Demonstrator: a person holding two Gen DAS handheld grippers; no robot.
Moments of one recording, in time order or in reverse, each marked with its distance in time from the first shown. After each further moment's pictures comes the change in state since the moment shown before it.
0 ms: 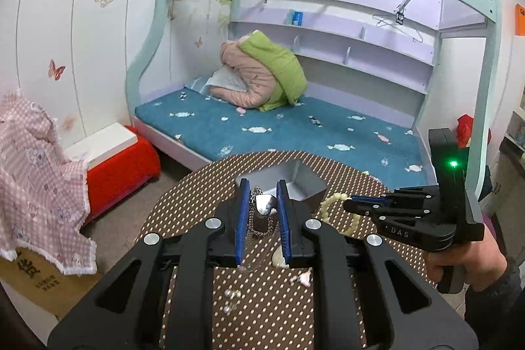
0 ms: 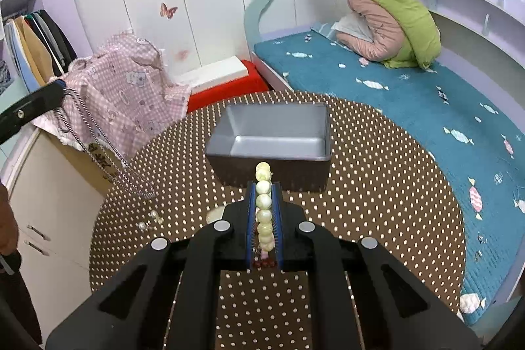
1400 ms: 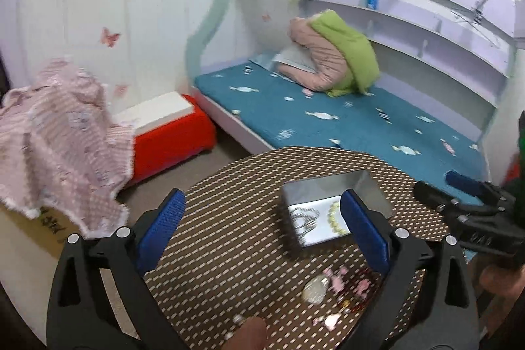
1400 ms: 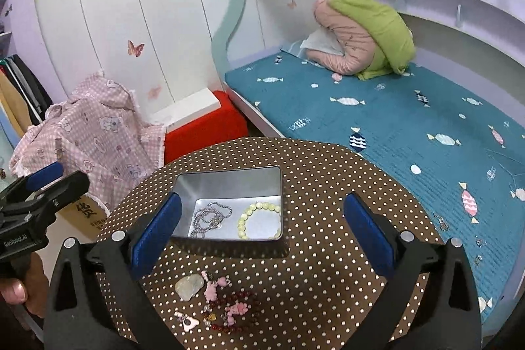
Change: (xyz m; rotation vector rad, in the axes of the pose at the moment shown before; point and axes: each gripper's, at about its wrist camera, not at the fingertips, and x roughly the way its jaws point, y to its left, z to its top) left arm 0.080 0.010 0.003 -0.145 0.099 0.355; right arm 0.012 -0.047 0.042 0.123 -0.095 -0.071
